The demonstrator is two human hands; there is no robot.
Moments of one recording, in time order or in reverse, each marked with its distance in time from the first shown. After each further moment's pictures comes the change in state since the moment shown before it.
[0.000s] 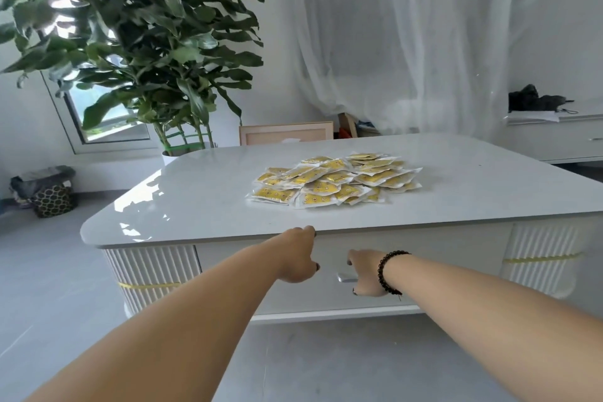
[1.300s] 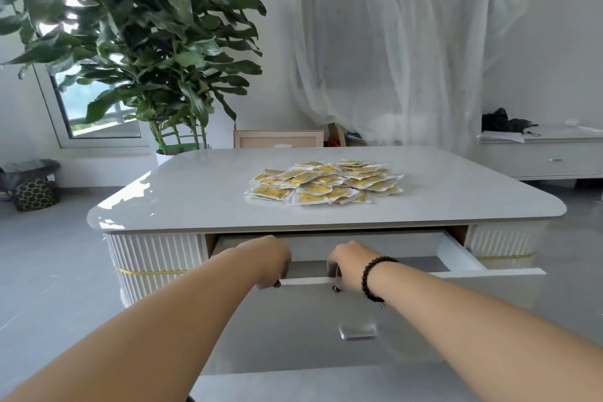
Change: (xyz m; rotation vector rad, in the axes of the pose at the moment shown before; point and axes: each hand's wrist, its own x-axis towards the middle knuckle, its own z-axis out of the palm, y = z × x) left_hand -0.069 -0.013 -0.007 0.352 -0.148 0.045; right_hand -0.069 -0.040 0.000 -0.055 0.225 -0.076
